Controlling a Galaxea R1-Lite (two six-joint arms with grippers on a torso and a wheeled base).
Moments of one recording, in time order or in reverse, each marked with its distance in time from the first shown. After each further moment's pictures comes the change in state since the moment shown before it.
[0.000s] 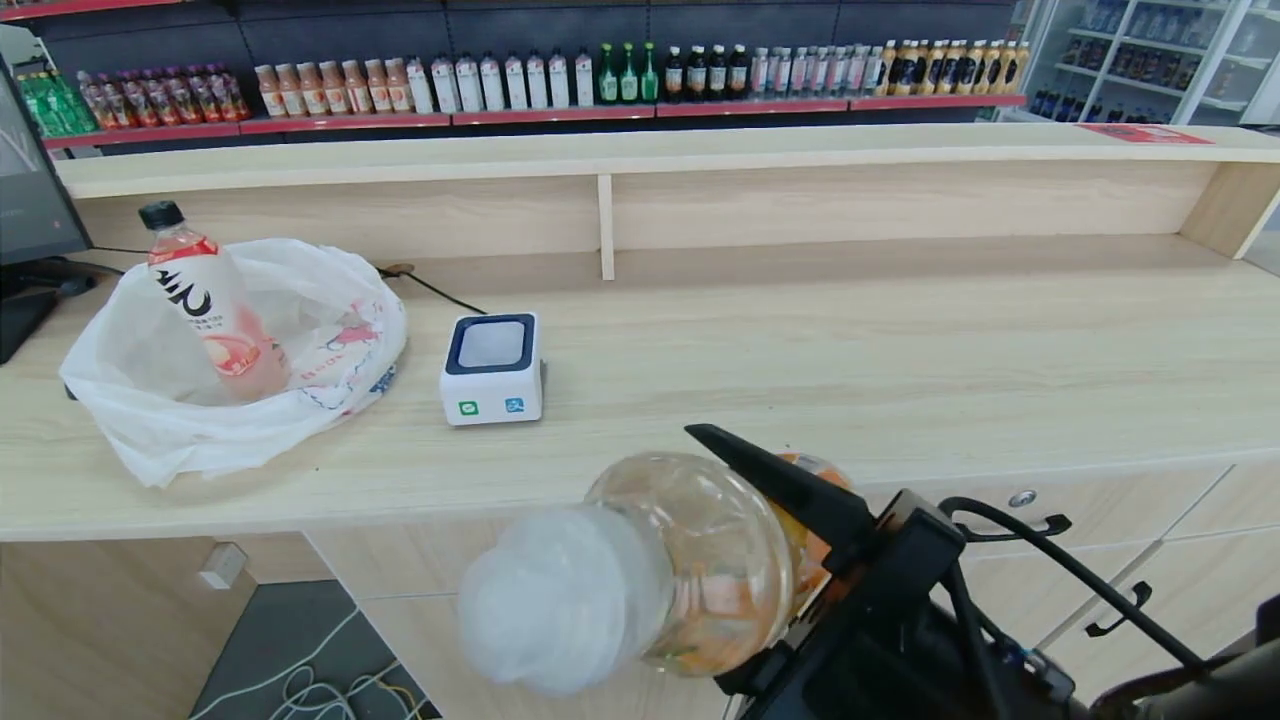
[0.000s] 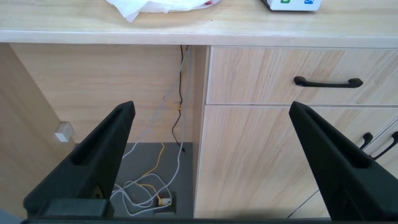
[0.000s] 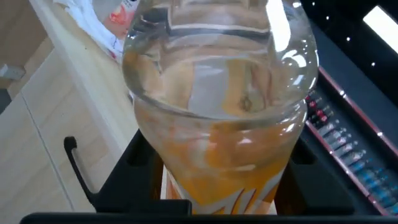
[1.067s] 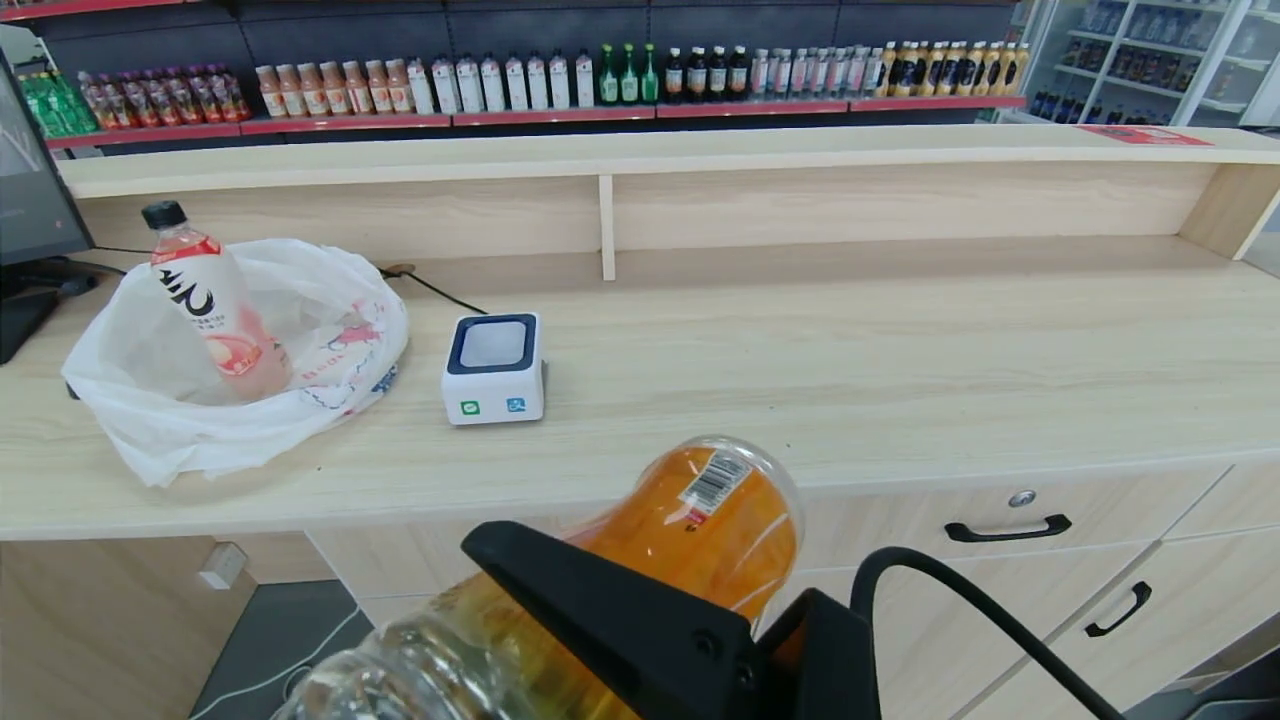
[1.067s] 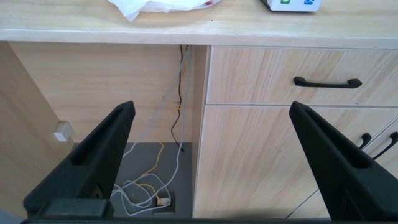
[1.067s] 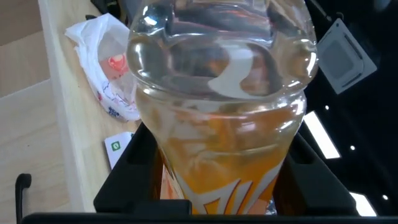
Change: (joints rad) left arm -0.002 0.000 0.000 0.000 0.001 -0.006; right arm 0.162 0.071 -0.132 0.002 0.038 -0.404
